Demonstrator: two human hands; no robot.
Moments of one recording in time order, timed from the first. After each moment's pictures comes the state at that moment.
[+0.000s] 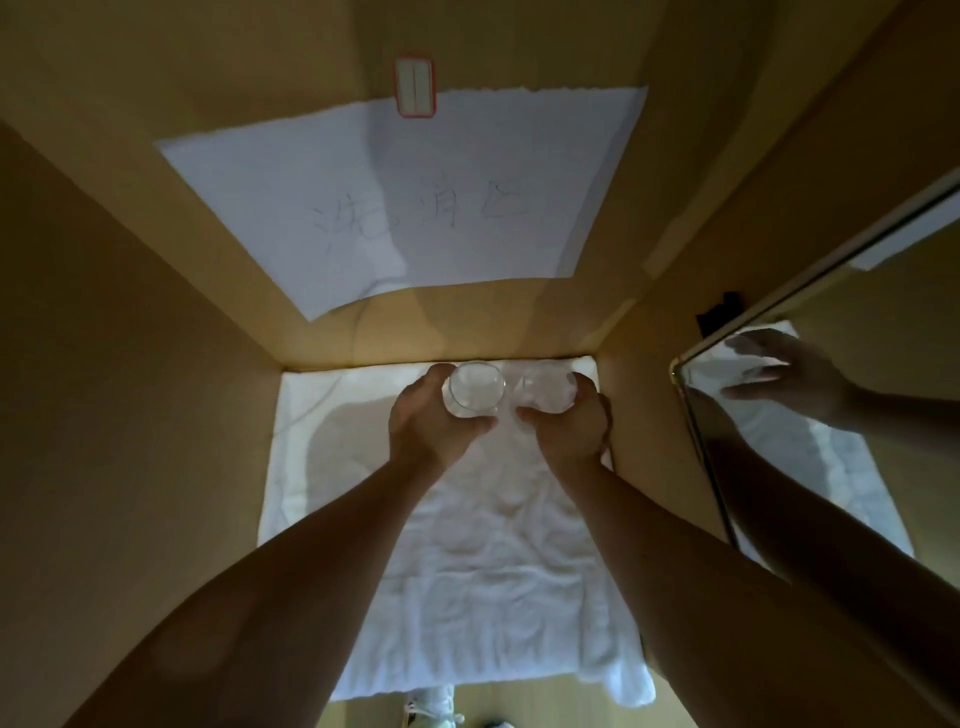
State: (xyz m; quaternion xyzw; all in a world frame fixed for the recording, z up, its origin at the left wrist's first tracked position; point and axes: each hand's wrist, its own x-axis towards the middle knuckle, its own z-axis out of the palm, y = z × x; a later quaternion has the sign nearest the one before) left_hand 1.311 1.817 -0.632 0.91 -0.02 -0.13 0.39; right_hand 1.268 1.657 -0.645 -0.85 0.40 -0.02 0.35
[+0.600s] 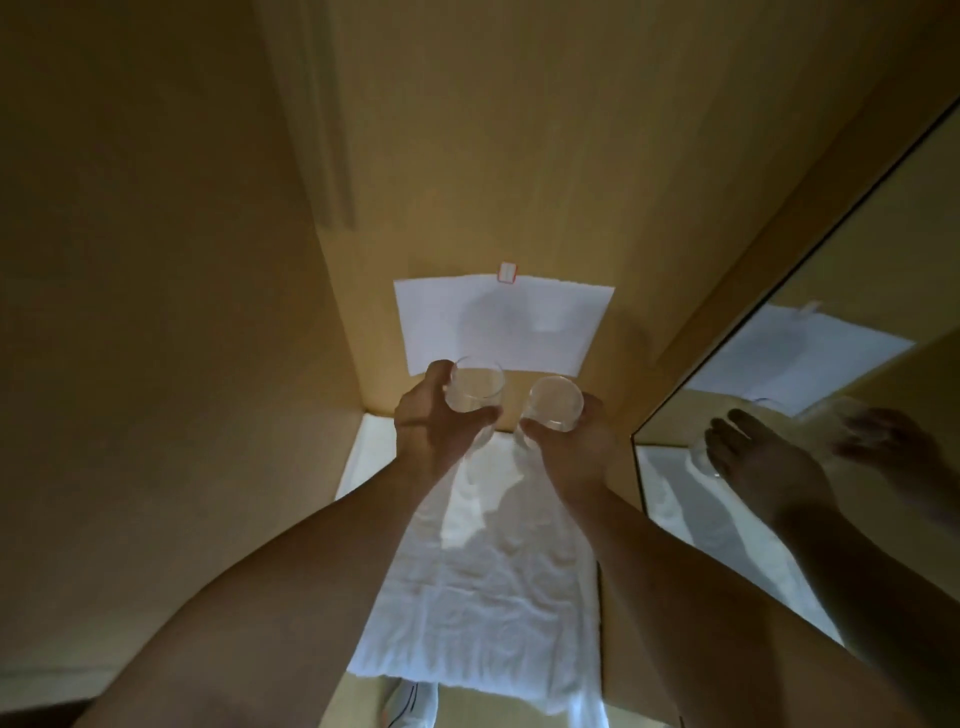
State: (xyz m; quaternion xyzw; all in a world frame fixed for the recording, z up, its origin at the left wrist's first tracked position) left_hand 1.261 1.870 -0.438 0.86 0.04 0.02 0.51; right_hand 1.225 1.708 -0.446 -0.84 0.29 -0.13 0.45
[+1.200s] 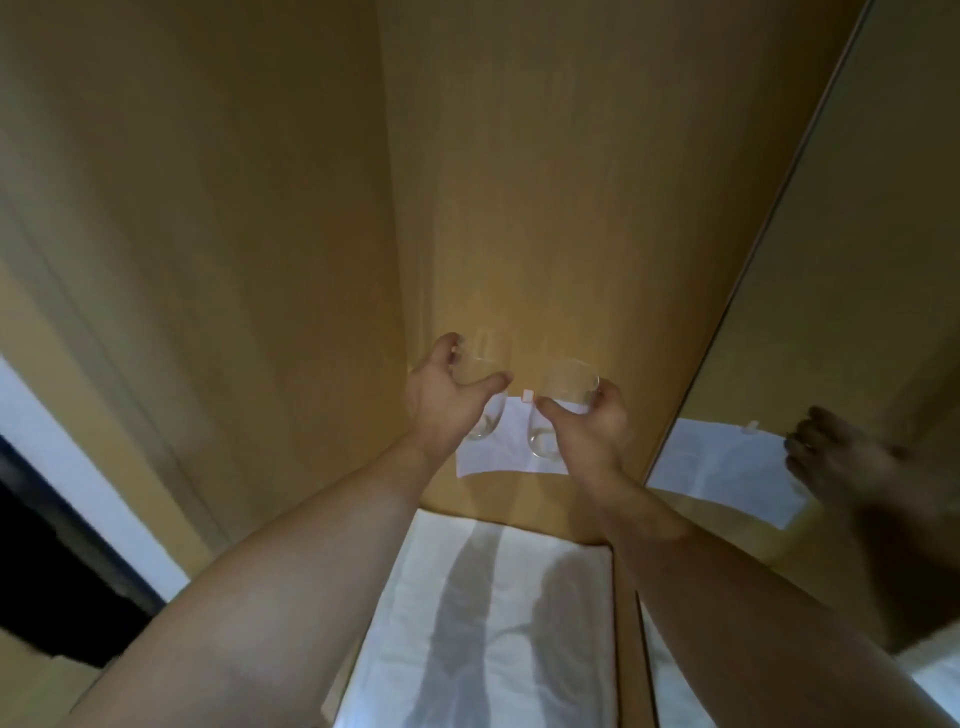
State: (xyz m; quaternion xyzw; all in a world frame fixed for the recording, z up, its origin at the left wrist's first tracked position) left_hand 1.198 1.904 -0.190 0.84 0.05 0.19 0.51; right_hand 1.181 1.734 -0.220 -0.78 0.18 -0.22 0.55
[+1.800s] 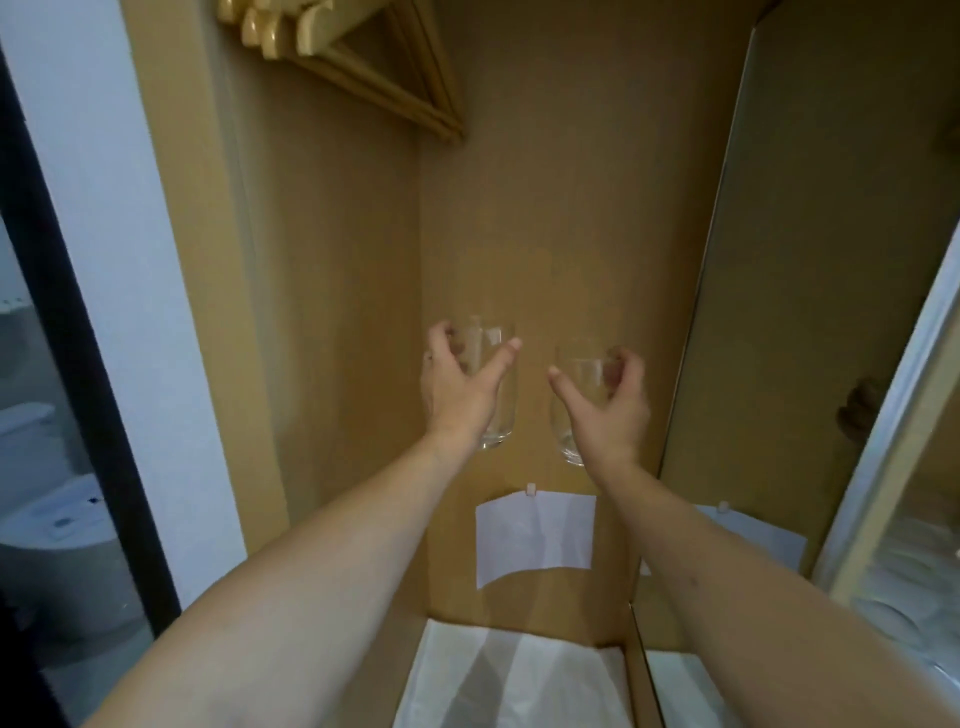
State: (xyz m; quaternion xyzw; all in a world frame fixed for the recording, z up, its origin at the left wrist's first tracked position) left_hand 1.101 1.927 -0.025 0.69 -0.07 0.31 0.65; right_hand 1.084 1.771 -0.052 -0.71 0.02 -0.41 0.57
